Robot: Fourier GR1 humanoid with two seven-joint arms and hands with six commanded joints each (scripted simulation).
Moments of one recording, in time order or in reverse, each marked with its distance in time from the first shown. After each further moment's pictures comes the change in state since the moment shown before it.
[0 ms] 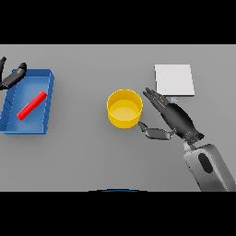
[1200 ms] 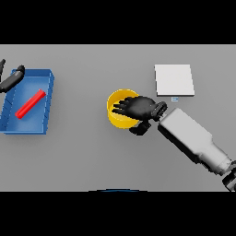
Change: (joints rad) left arm 0.039 0.011 0.016 -0.025 0.034 -0.012 -0.028; right arm -0.542 -0.039 0.415 0.486 0.380 0.320 -0.155
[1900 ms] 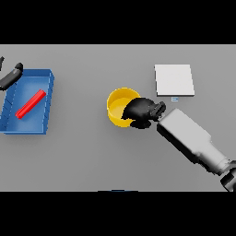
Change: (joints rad) left arm -0.003 0.011 0.013 -0.012 0.012 -0.004 -0.007; right arm -0.001 0.015 -0.002 0.025 -0.022 0.018 -0.006
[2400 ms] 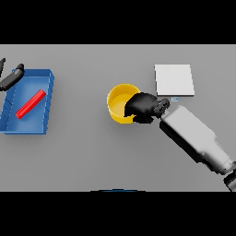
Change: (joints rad) left arm -0.006 -0.004 -0.010 0.005 -0.007 -0.006 0.014; right arm -0.001 -0.026 -0.043 -0.058 -0.033 0.005 0.025
